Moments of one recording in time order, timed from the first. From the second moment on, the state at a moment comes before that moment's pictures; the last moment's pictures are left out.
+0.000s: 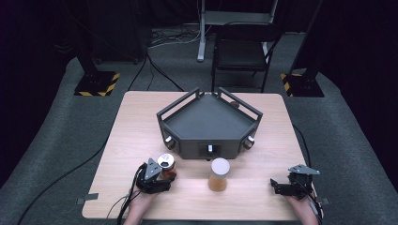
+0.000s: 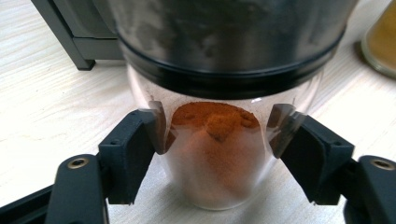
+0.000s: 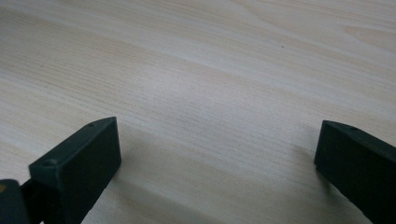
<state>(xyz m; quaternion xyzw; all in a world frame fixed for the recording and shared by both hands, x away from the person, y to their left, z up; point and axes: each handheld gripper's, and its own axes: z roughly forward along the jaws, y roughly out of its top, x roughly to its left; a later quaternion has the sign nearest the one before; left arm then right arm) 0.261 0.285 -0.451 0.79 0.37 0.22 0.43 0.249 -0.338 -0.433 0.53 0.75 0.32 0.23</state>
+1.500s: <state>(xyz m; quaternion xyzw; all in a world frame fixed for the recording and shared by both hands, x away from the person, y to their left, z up) 0.256 0.294 -0.398 0.79 0.35 0.22 0.46 0.249 -0.338 -0.433 0.53 0.75 0.32 0.23</state>
